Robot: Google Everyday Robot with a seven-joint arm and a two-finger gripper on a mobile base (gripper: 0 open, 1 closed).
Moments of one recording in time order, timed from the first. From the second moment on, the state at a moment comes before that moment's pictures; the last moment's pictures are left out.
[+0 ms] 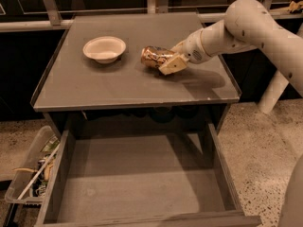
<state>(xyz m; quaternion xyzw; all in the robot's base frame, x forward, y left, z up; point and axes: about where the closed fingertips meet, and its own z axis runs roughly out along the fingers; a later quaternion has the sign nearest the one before) 0.712 -0.084 0.853 -0.51 0.74 0.17 0.41</state>
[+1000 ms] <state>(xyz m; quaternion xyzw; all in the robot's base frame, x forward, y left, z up) 0.712 -0.084 0.853 -0.51 0.74 0.17 0.41</state>
